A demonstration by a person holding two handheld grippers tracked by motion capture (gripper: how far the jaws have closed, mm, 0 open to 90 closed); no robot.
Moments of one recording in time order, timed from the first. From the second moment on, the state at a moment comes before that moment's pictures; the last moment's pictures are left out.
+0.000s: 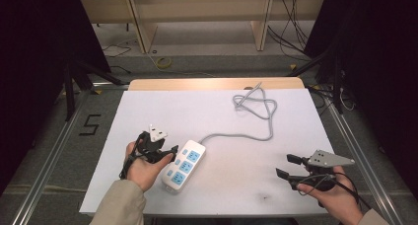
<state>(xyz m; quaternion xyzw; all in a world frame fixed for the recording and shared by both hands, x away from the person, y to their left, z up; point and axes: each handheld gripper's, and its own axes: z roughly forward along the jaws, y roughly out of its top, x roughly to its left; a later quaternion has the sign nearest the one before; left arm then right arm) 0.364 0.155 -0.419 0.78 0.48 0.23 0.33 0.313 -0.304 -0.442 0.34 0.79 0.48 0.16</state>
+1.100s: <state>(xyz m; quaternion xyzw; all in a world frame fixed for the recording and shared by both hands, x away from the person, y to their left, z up) 0.332 0.187 -0.431 0.79 0.43 0.23 0.37 0.315 -0.302 -0.444 0.34 0.80 0.48 0.16</state>
